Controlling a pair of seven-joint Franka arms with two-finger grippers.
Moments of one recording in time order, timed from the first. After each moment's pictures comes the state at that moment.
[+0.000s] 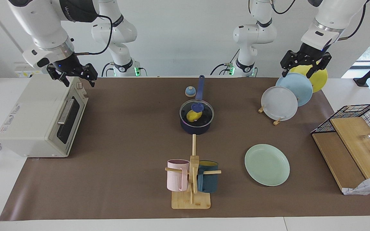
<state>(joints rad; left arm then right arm) -0.06 -0.11 -0.05 -1.62 -0.02 1.53 0.03 0.03 -0.03 -0.03 -1.62 -0.04 1.50 0.00</state>
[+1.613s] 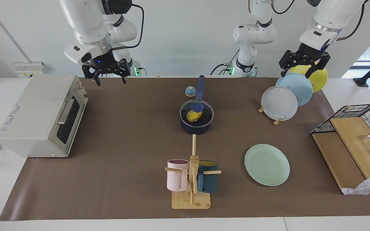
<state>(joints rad) -0.06 -0.11 -0.06 -1.62 -0.02 1.53 0.03 0.27 0.03 -0.01 -1.52 0.00 1.49 0.18</state>
